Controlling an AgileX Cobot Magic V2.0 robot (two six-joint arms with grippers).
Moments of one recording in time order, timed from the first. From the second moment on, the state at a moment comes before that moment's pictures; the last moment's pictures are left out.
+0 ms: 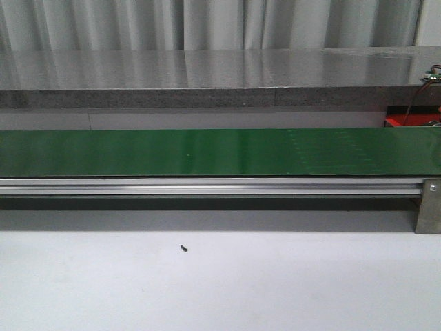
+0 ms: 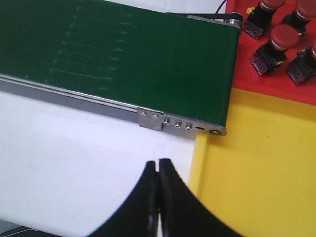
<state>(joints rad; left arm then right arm) 0.21 1.66 -1.35 -0.16 0.86 0.22 -0.06 0.82 -0.82 0.20 0.85 -0.29</state>
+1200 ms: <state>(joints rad) 0.21 1.69 -1.27 -0.14 0.72 0.23 -0.06 0.82 -0.82 0.20 0.85 -0.29</state>
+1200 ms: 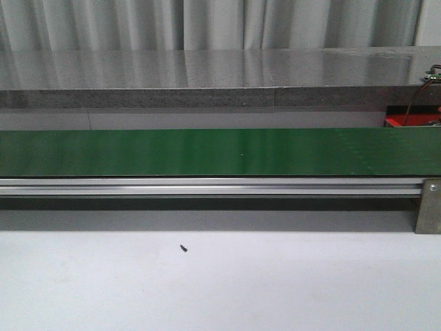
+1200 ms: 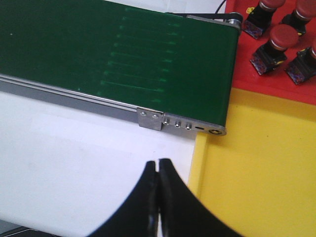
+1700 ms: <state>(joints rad) 0.21 1.57 -1.41 -0.15 0.74 0.23 -0.06 0.82 -0.82 0.20 0.85 -0.29</state>
